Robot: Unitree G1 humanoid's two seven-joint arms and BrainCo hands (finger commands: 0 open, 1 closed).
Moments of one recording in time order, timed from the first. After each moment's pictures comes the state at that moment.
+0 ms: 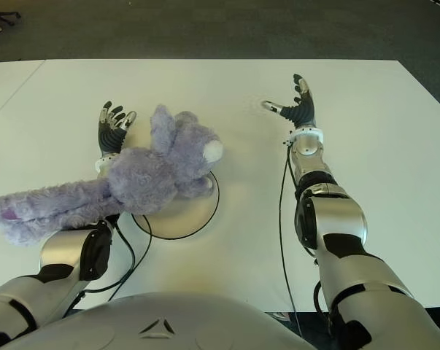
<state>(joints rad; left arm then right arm) -0.55 0.08 0.22 1.15 0.01 -0.60 0.26 -0.82 -0.35 -0.11 1.32 -0.17 -0.55 -0.17</state>
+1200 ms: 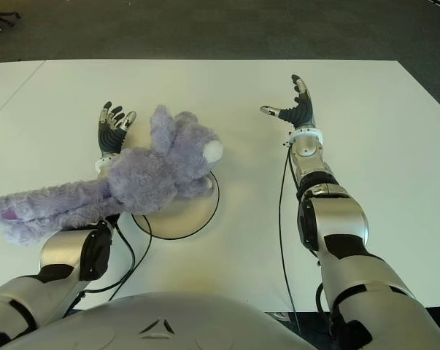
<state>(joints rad) -0.55 0.08 0.22 1.15 0.01 -0.60 0.26 -0.82 -0.35 -0.06 1.32 -0.20 -0.56 -0.21</state>
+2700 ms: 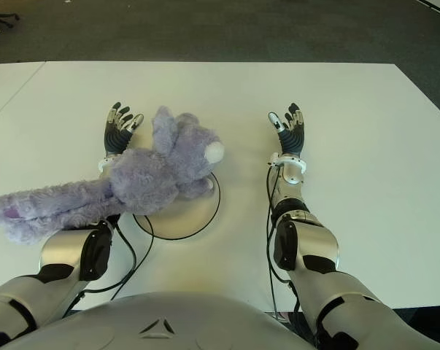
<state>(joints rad) -0.55 0.08 0.20 1.17 0.03 -0.60 0.18 -0.63 -0.15 -0.34 1.25 0.06 -0.66 -0.08</state>
